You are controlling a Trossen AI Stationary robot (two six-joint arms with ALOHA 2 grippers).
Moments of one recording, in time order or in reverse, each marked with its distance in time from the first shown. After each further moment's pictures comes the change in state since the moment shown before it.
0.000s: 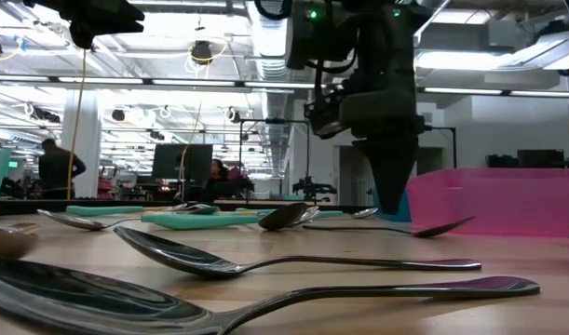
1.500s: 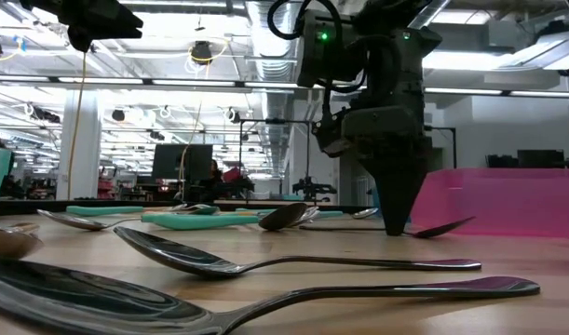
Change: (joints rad) left arm 0.000 0.000 0.000 -0.043 -0.014 0.000; right arm -0.027 -0.005 -0.154 0.165 -0.051 0.030
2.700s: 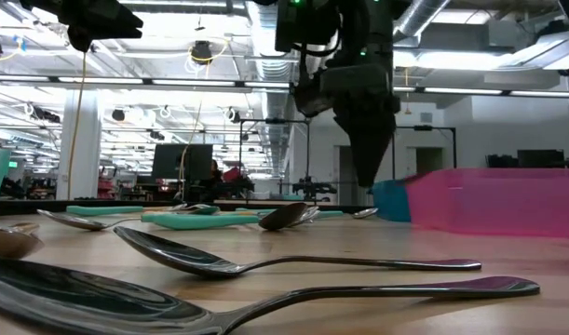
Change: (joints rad) left arm 0.000 0.000 0.000 -0.001 -0.001 0.000; right arm -0.034 0.006 0.280 -0.252 0.054 -0.126
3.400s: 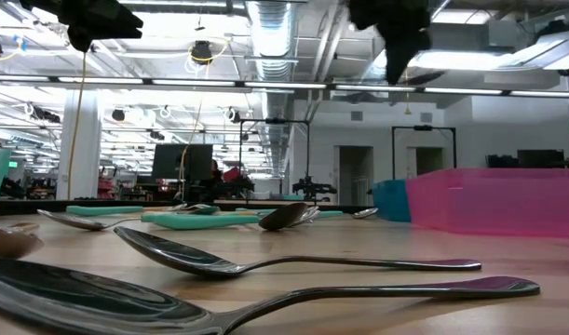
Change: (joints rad) left arm 0.000 0.000 0.000 0.000 0.000 0.006; right arm -0.161 -0.402 0.065 -0.299 0.175 0.001
